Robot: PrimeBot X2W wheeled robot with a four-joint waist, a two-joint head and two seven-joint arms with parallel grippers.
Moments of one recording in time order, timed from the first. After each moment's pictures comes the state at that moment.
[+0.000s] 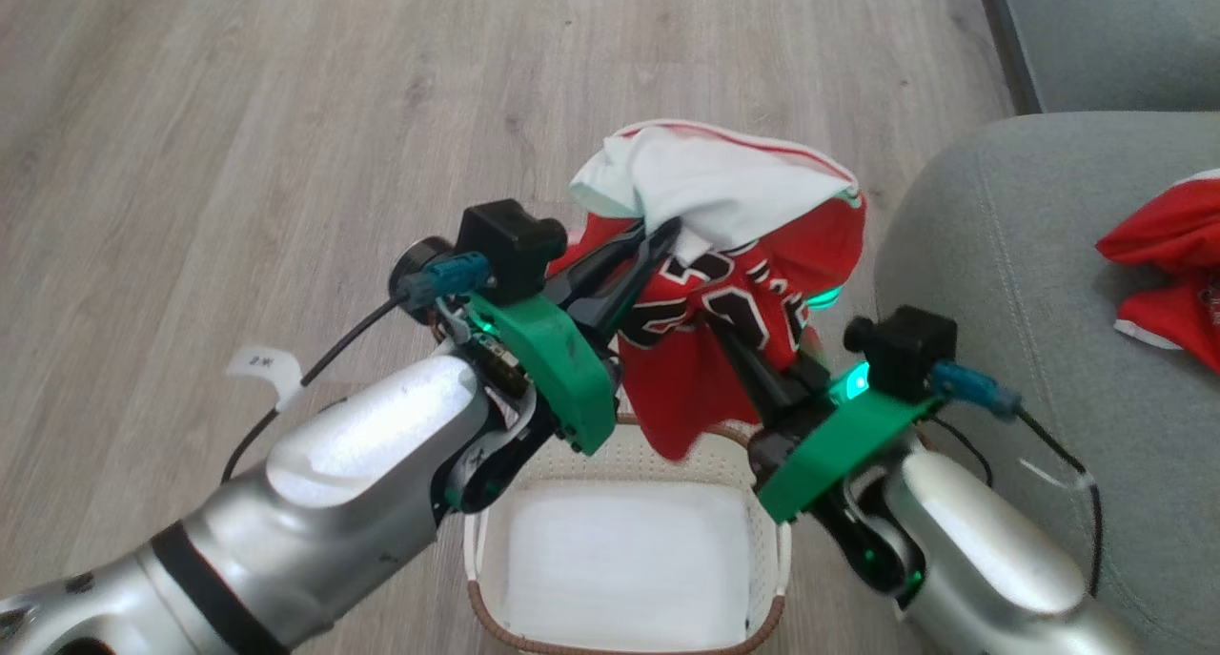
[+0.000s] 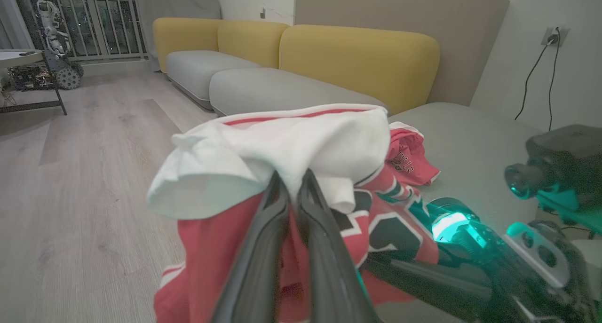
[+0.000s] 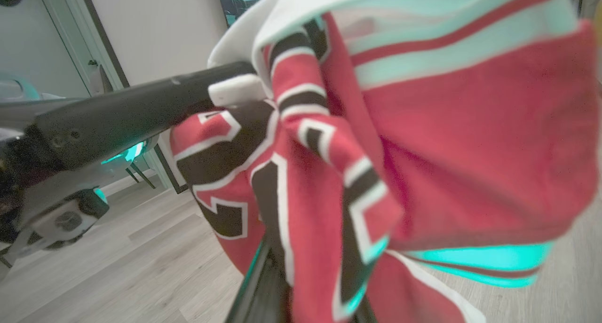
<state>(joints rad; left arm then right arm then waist) -0.83 0.33 -1.18 0.23 -0.95 0.12 -0.17 -0.43 -0.20 0.65 0.34 0.66 0.13 -0.25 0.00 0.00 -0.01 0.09</state>
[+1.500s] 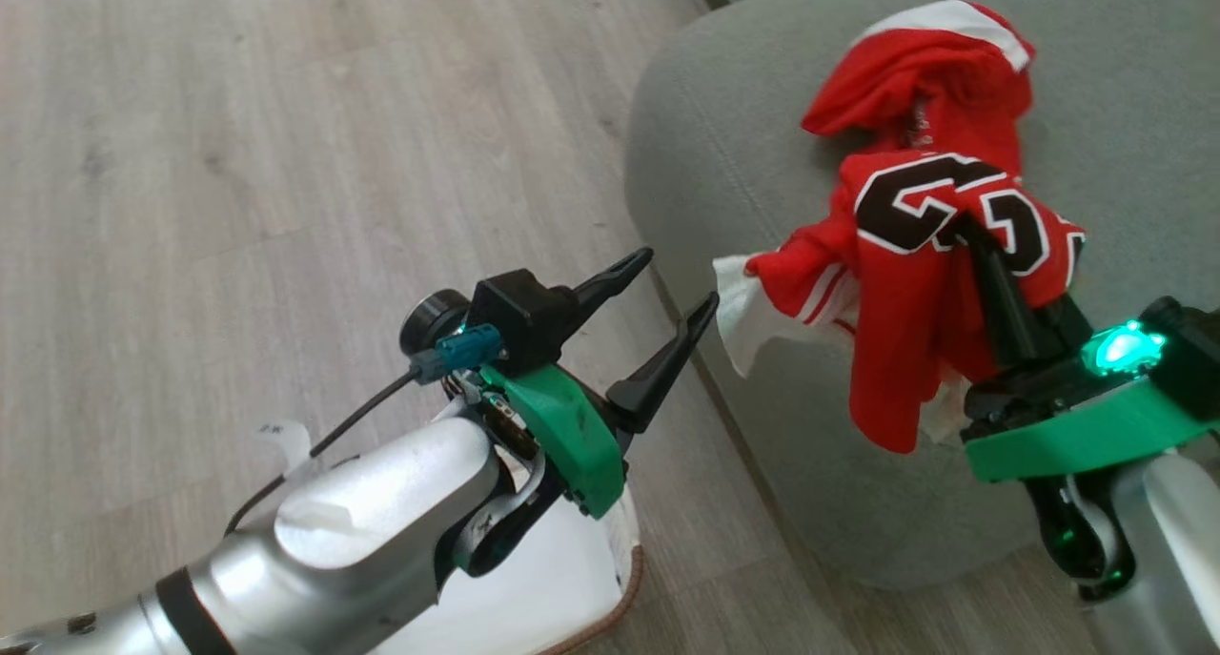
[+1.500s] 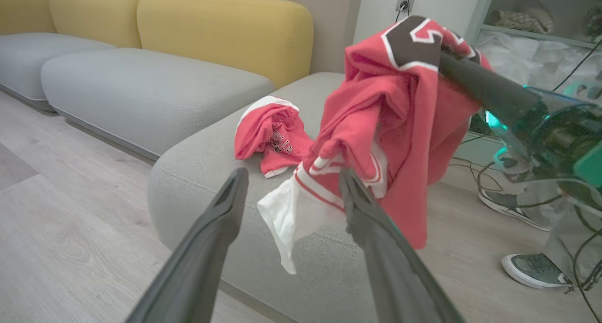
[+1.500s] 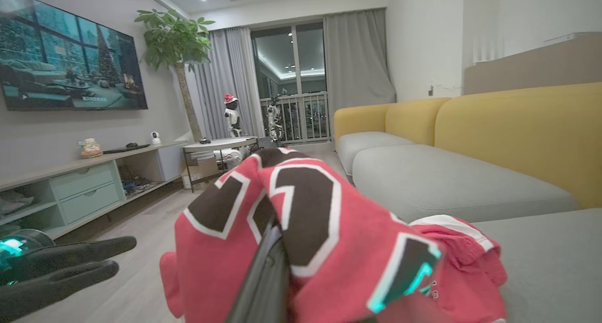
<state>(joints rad) -0.75 0.36 -1.22 0.14 -0.90 0.17 -0.21 -0.19 -0.32 0.21 -0.05 0.49 0.13 -0.24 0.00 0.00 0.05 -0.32</state>
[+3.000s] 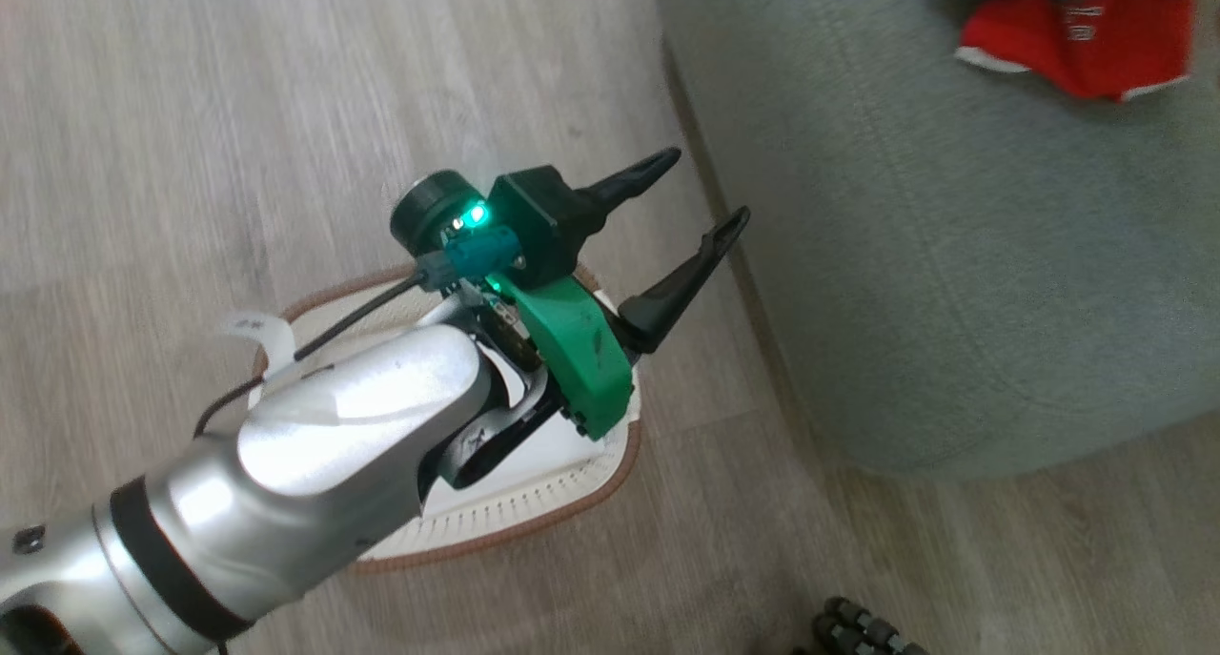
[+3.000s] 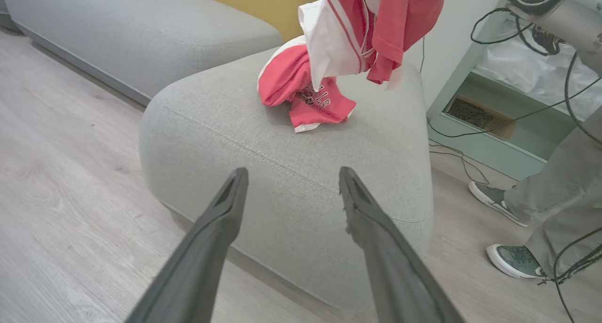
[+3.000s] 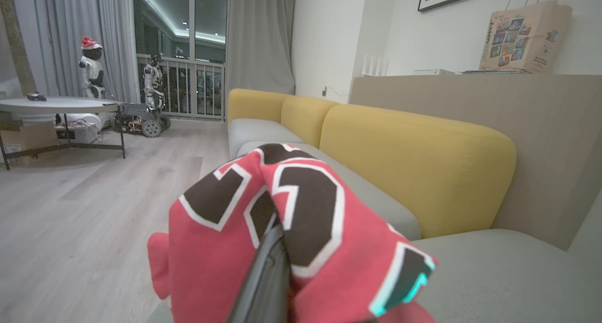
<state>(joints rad) -0.93 0.40 -1.22 0.07 -0.86 0.15 -0.10 -0.78 -0.51 -0.13 0.31 0.48 0.13 -0.13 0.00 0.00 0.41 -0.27</state>
